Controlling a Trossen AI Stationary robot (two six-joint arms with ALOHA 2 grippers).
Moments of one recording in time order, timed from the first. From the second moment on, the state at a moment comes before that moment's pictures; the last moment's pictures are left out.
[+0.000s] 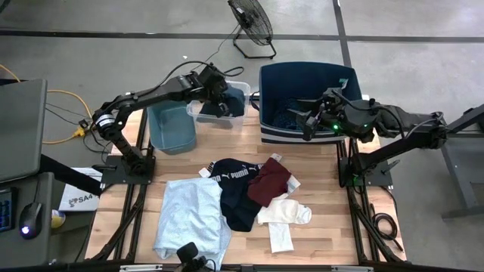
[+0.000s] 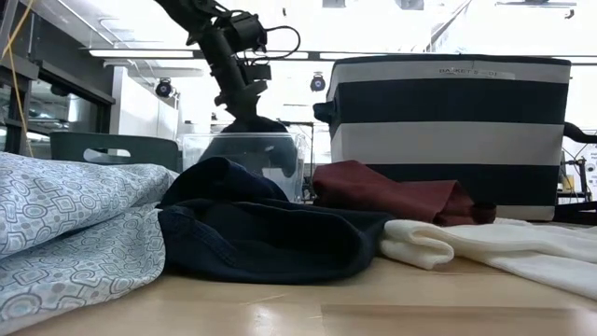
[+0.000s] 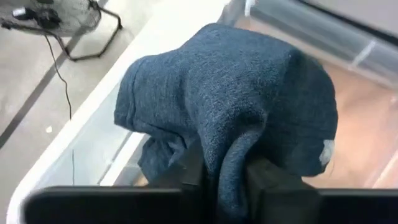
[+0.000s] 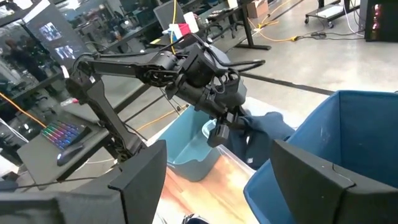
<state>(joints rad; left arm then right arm) 0.60 1.62 1.41 -0.64 -0.15 0.14 0.15 1.12 1.47 -0.64 0.65 0.61</state>
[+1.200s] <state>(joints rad) 0.32 1.32 1.41 -0.65 -0.10 -0.04 0.31 1.13 1.23 -0.79 0.52 0.75</state>
